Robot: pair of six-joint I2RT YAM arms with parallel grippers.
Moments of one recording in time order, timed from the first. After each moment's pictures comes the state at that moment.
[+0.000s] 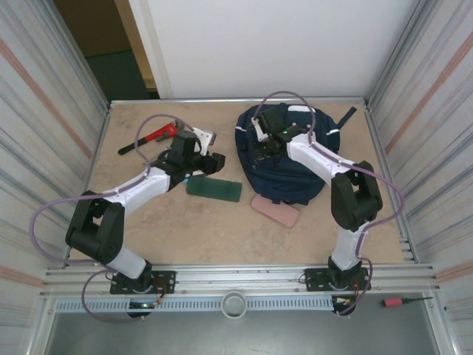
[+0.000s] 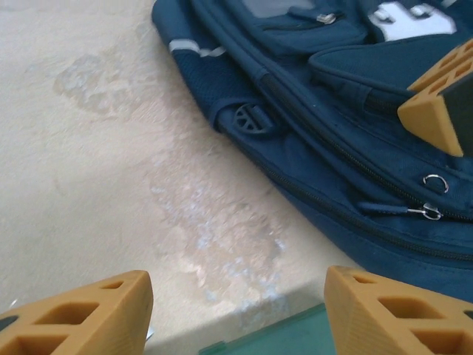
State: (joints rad) left arm -0.46 1.54 0.97 -0.04 0.20 -0.10; right arm 0.50 1.82 1.48 -0.60 0.00 0.14
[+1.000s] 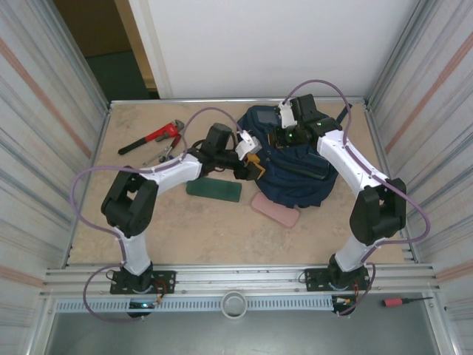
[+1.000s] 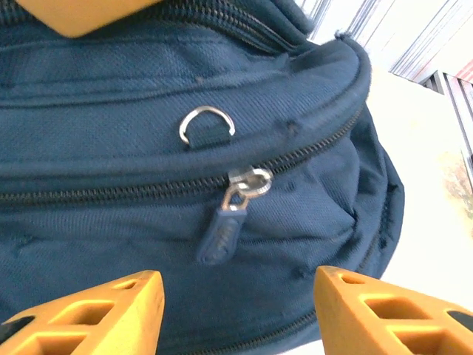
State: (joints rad) left arm -0.62 1.87 1.29 -0.06 0.70 0.21; right arm 0.35 1.66 1.48 -0.67 -0.27 0.18
